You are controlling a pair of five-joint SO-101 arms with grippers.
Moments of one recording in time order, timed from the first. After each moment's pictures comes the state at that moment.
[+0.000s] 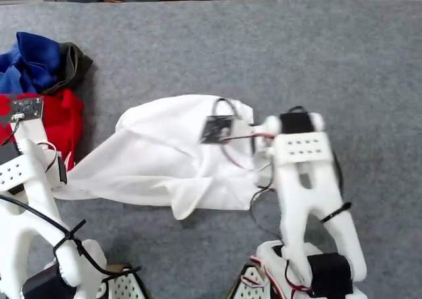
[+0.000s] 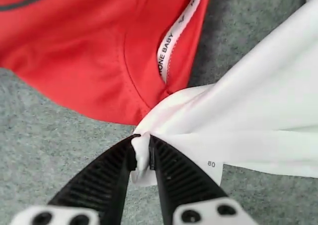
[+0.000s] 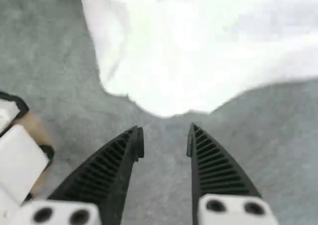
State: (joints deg) left arm -35.3 -30.3 44.4 72.9 -19.3; right arm -9.4 -23.1 33.5 86.2 68.0
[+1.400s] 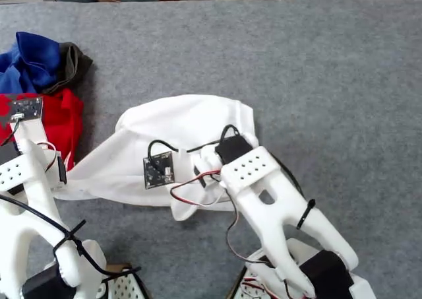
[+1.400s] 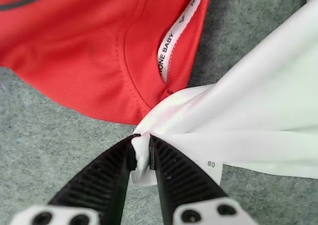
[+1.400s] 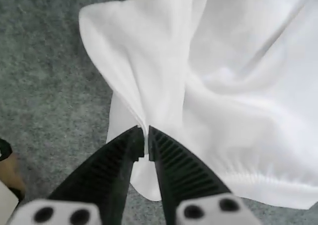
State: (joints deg) left arm -35.3 -30.3 44.4 72.9 -18.5; right arm -31.5 -22.7 42.3 72.1 65.2
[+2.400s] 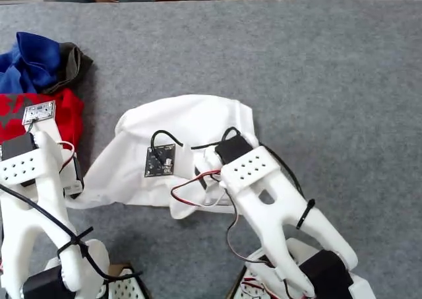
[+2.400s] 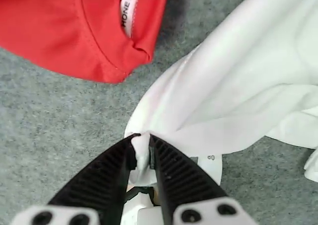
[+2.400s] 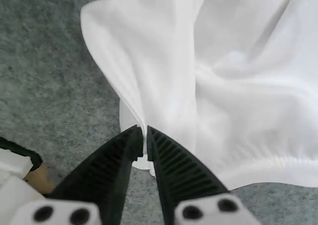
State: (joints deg) left arm -27.6 -30.6 42.2 85.1 -6.3; right arm -31.5 -22.7 42.3 75.1 54.7
